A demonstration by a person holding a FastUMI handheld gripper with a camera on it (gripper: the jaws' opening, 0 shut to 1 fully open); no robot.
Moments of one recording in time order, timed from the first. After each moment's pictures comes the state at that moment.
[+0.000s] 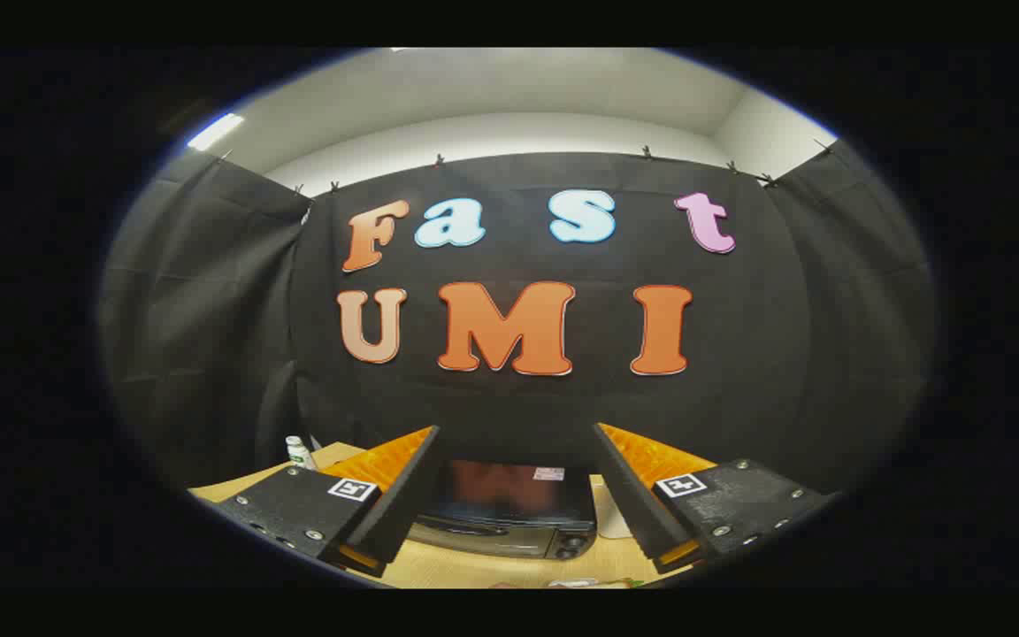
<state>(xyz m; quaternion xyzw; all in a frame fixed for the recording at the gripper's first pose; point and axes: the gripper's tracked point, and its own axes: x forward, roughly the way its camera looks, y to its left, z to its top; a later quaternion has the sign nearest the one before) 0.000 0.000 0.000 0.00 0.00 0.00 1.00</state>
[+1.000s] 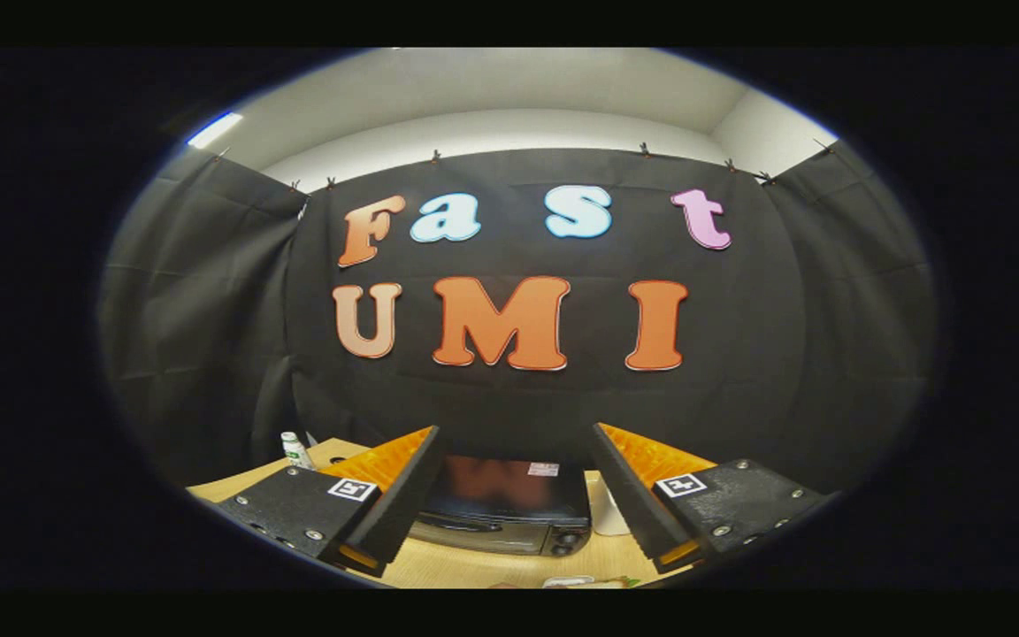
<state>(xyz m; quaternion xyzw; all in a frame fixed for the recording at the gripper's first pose) 0.000 -0.003 -0.008 0.00 0.01 0.00 1.00</state>
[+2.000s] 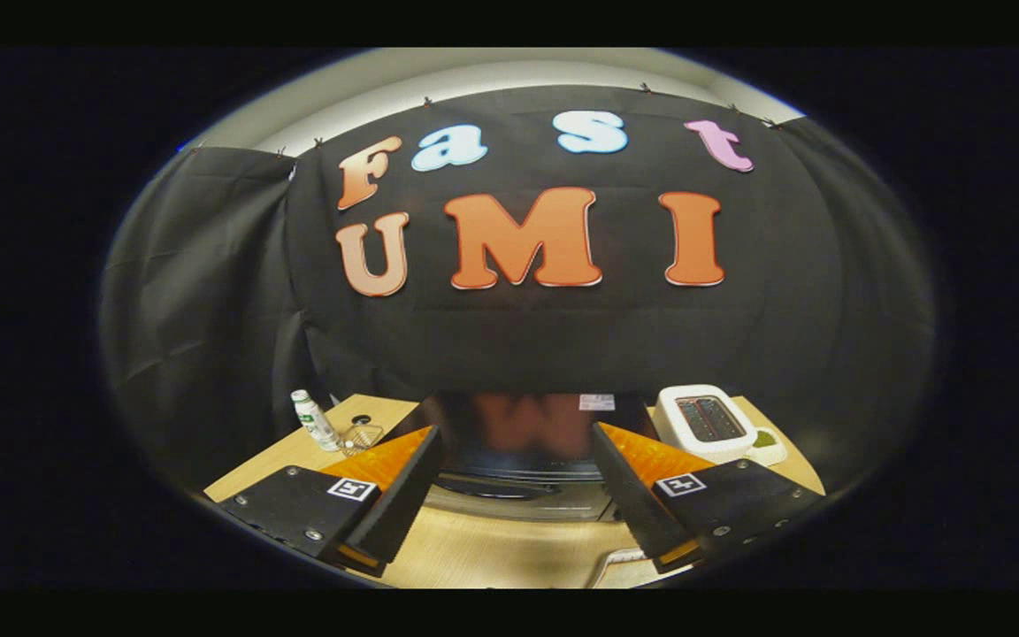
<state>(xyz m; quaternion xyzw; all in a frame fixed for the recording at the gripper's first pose) 0.041 0.054 -0.141 0.03 0.15 0.04 0.99</state>
